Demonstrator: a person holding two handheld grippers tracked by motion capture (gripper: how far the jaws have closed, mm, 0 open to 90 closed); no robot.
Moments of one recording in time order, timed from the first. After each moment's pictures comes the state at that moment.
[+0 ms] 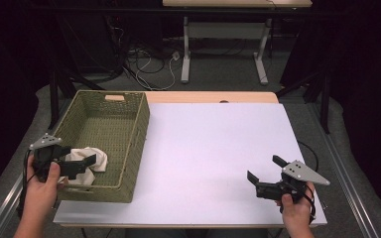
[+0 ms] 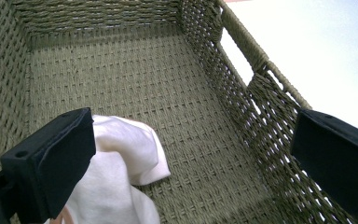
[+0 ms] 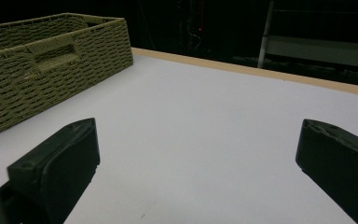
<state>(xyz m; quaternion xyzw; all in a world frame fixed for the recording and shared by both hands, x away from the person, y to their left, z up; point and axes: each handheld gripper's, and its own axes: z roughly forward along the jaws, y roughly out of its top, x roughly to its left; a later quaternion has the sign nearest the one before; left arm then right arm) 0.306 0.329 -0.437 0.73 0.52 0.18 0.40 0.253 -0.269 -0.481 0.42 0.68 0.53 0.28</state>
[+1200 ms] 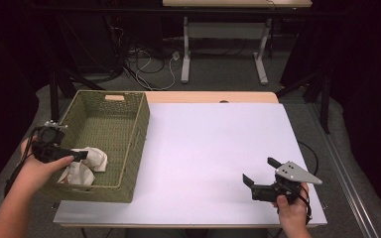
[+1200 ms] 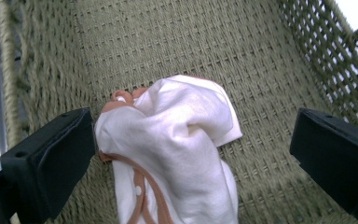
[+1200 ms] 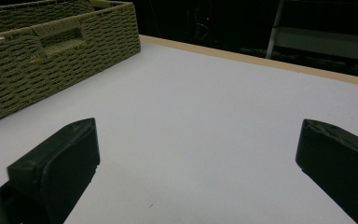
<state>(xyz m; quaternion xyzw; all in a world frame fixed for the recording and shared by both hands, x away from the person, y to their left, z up) 0.358 0.342 -0.427 0.80 0.54 0.16 0.21 0.255 -0.259 -0.486 0.41 0.70 0.52 0.27</state>
